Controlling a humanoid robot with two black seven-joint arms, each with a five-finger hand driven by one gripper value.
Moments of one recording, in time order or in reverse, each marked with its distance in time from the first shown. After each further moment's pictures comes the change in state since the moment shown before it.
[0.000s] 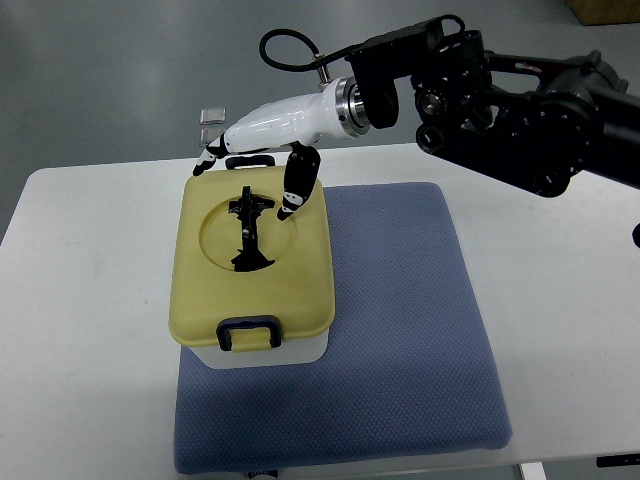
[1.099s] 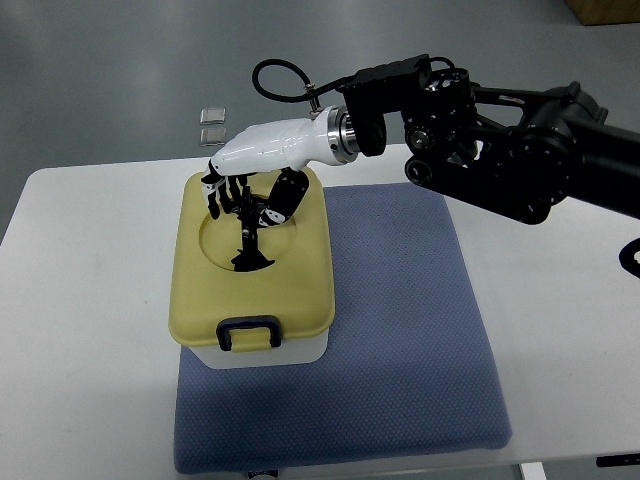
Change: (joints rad) left arm 0.000 0.000 0.000 0.008 0.000 0.000 0.000; right arm -0.059 0.026 -0.003 0.000 -0.080 -0.089 0.066
